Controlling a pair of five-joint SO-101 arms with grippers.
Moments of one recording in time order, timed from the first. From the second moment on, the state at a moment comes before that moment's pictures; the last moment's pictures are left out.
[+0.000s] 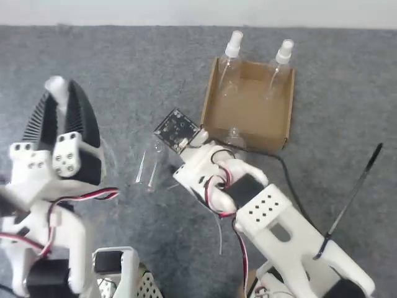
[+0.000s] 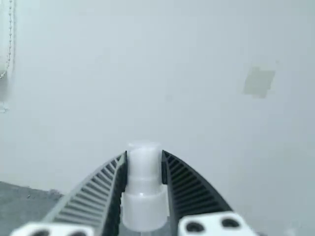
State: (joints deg) left arm -9.3 -78.1 37.3 47.6 17.5; right arm -43.6 -33.8 46.6 39.9 11.5
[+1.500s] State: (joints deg) left arm 0.8 -77.7 57.5 25.6 26.9; right arm -50.1 -50.3 74.4 6.9 7.8
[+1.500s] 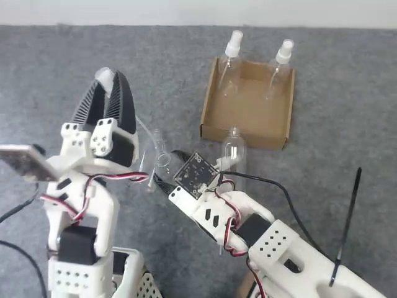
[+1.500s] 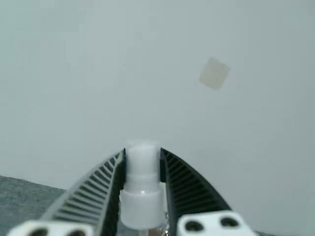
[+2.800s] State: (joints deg) left arm 12.0 -77.6 62.7 49.0 10.9; right arm -48.2 -50.5 75.1 5.7 1.7
